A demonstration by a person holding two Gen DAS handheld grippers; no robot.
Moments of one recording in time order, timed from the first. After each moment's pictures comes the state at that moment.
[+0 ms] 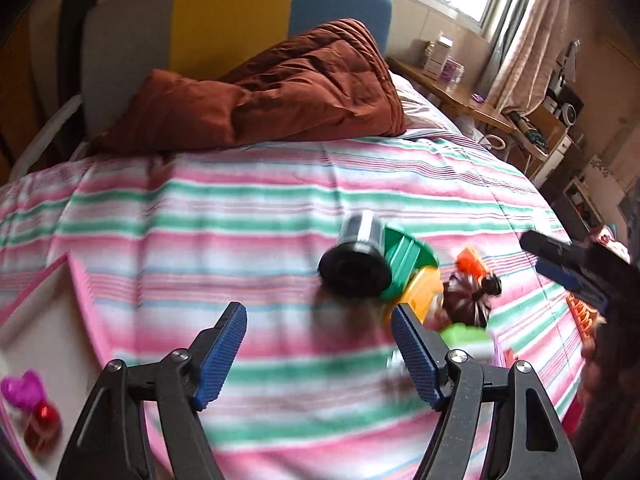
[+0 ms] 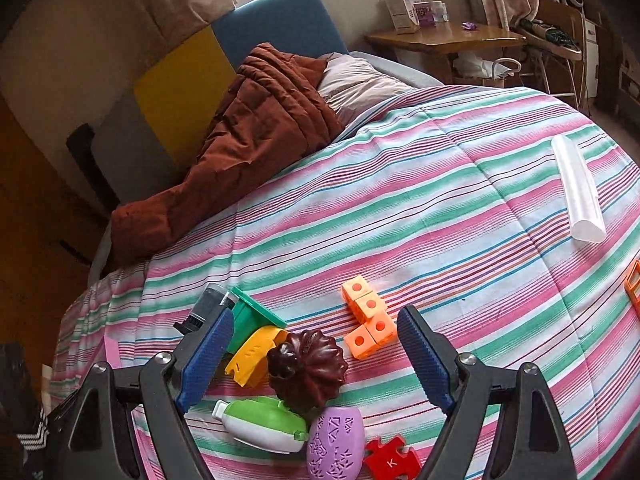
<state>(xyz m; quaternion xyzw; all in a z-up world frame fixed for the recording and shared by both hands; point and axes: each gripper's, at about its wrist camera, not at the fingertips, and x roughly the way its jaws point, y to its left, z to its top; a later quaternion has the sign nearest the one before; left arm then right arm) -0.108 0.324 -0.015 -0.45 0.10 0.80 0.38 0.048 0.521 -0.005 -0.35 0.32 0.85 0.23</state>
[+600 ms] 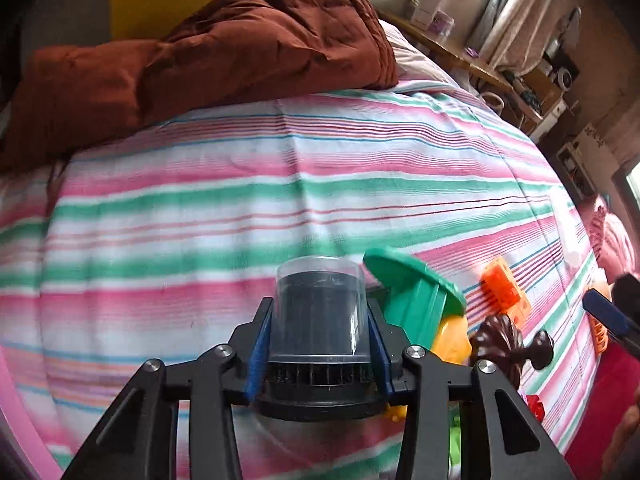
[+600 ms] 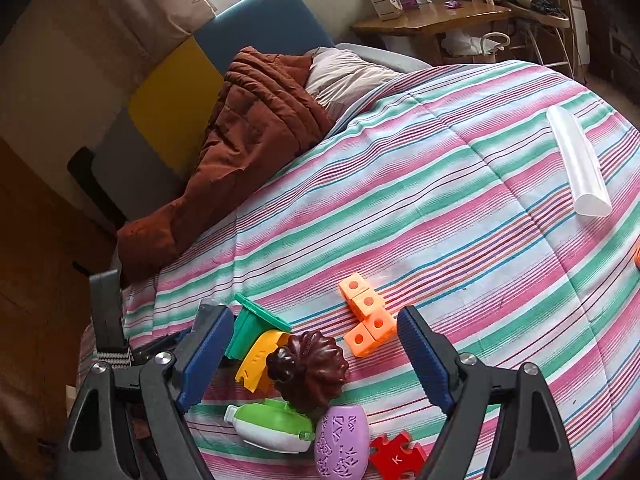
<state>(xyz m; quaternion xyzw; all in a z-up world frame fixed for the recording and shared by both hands) -0.148 0.399 -0.072 -0.51 0.13 0.74 0.41 0.059 0.537 -0.008 -0.34 0.38 0.83 0.23</state>
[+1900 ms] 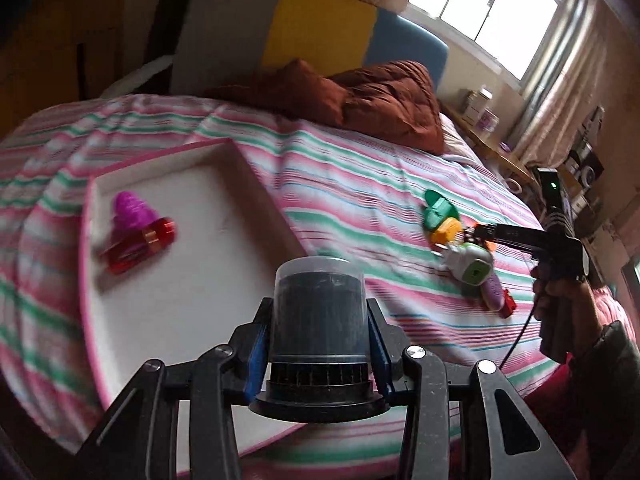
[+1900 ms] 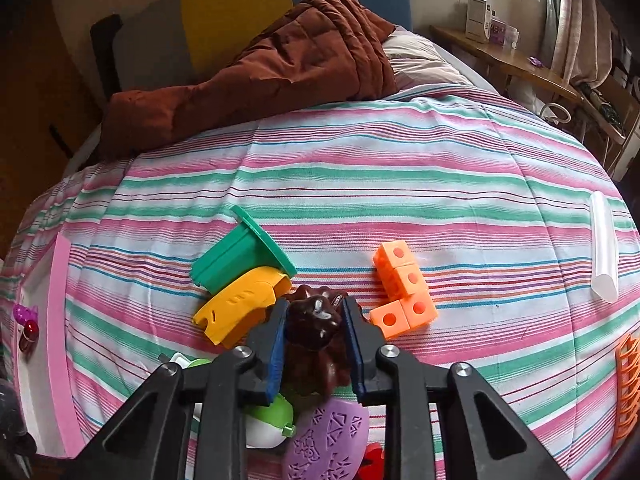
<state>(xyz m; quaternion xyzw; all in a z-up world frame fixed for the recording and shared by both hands) -0.033 0.110 -0.009 -0.45 -0.01 0.84 0.30 0.005 0.481 -0.046 -0.46 0.17 0.85 0.20</state>
